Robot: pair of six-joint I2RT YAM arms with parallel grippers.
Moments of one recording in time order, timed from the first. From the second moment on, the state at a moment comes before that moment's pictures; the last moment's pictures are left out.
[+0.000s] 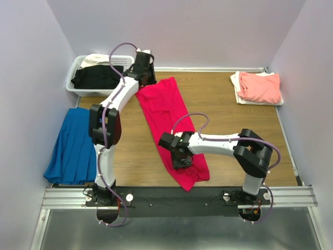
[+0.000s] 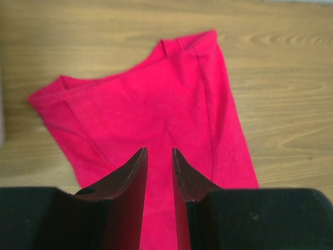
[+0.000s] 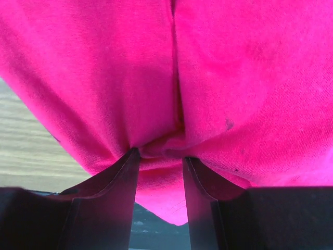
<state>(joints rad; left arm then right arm) -0.30 2.10 1.91 -0.46 -0.01 -0.37 1.09 1.82 1.15 -0.79 0.12 0.92</state>
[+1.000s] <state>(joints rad) -0.53 2.32 1.93 -0.79 -0.34 -0.54 1.11 1.64 1.36 -1.01 0.59 0.92</state>
